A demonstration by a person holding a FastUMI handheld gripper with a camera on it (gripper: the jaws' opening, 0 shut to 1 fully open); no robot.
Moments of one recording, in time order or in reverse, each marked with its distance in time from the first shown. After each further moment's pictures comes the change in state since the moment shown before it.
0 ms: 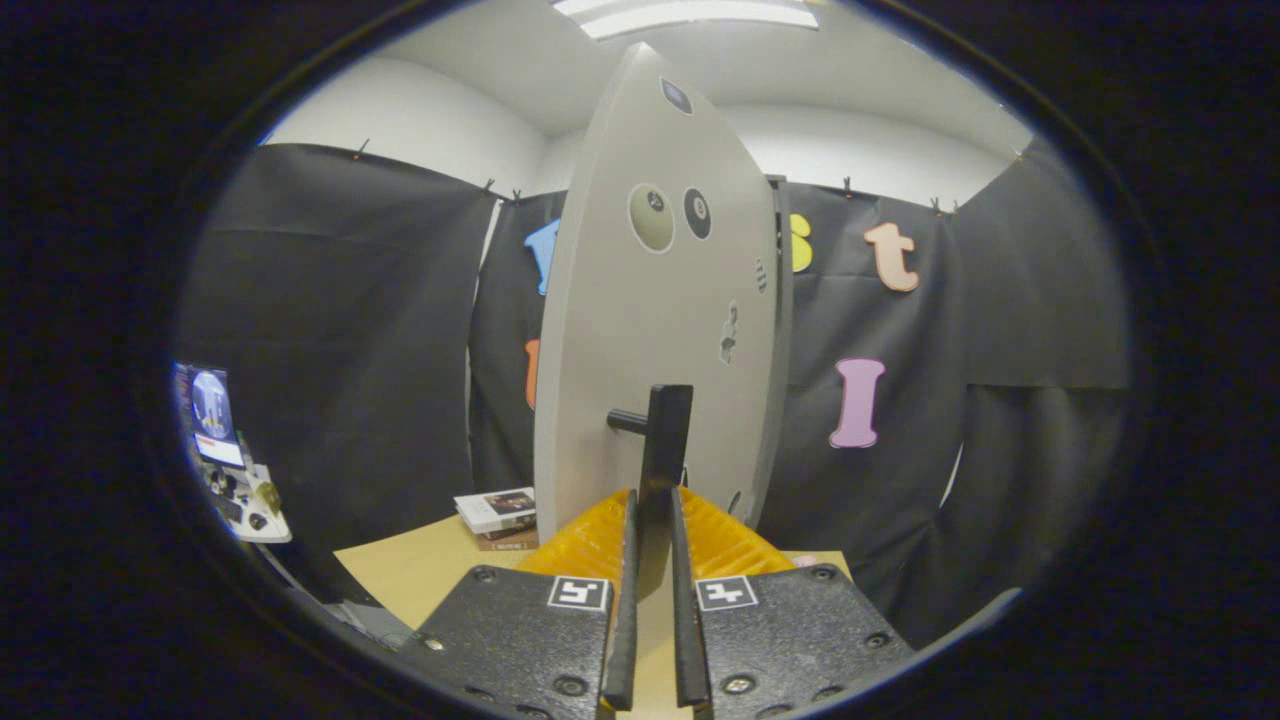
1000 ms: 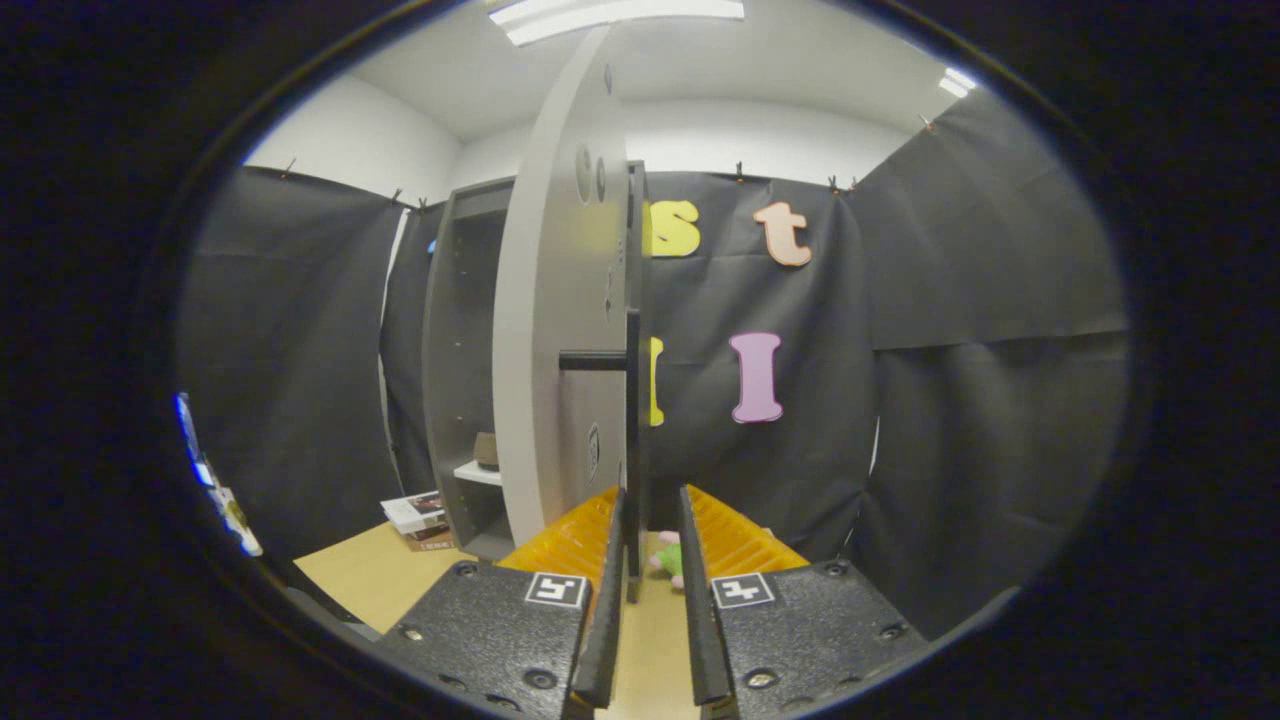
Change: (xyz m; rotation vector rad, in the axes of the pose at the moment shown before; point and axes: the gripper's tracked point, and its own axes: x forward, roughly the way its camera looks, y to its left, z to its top) arm -0.031 -0.113 -0.035 0.089 -0.025 -0.185
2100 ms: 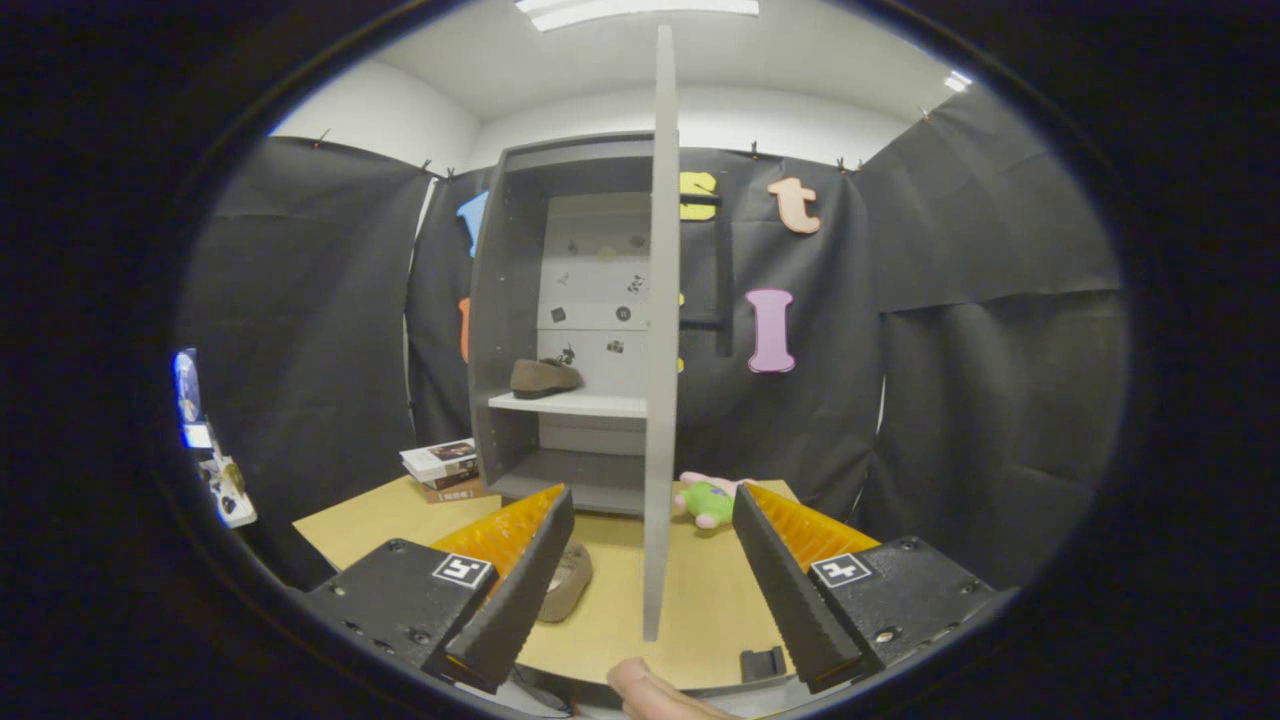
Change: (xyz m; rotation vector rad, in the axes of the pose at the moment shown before) arm -0.059 0.071 -0.135 -0.009 0.086 0.012
